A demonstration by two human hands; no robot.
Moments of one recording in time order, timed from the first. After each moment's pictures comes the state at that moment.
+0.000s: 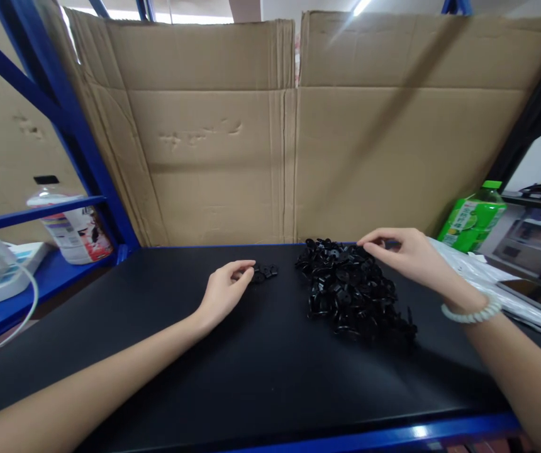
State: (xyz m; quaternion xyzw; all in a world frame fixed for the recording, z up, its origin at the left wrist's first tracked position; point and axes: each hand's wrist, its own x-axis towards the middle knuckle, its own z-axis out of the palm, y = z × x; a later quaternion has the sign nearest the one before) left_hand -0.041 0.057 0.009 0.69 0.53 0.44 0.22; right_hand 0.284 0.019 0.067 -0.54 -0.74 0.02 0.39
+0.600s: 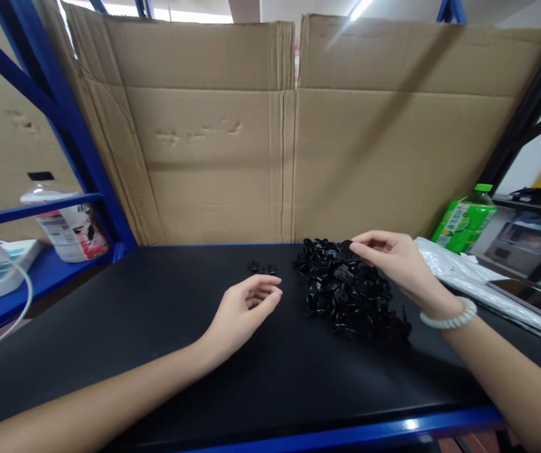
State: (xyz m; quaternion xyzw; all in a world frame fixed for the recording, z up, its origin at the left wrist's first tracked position) left_hand -0.012 0.005 0.015 0.69 0.42 0.43 0.40; right_hand 0.261 0.012 0.056 -0.50 -0.67 0.17 0.52
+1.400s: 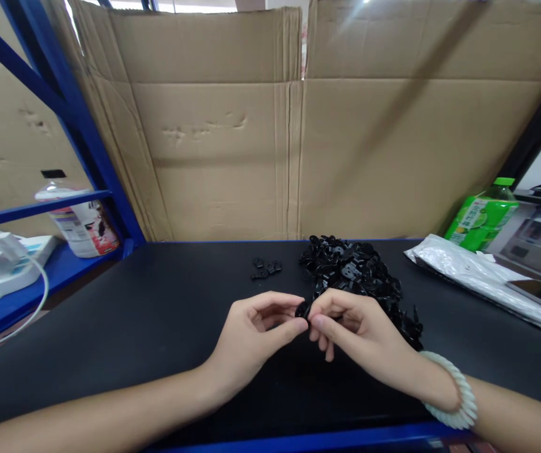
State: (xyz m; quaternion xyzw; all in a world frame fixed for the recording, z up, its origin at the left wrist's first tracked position) left_hand -0.002 -0.030 0.018 0.61 0.36 0.47 0.53; right_hand 0.183 -0.048 0.020 -0.35 -0.69 0.47 0.43
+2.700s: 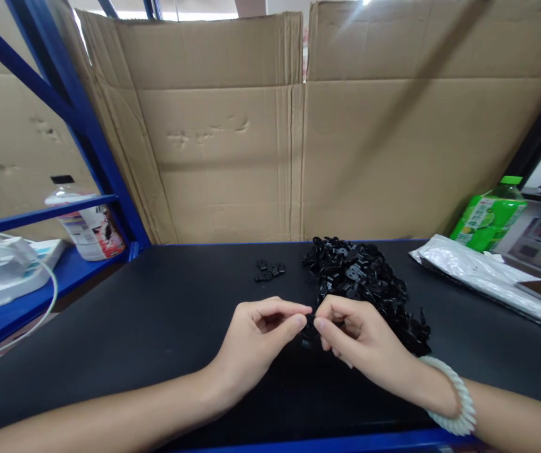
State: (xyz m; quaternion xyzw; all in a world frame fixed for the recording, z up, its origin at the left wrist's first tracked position) left_hand -0.003 -0.033 0.022 0.66 0.39 0.45 0.46; right_hand 0.180 -0.045 0.012 -0.40 -0.73 0.38 0.41
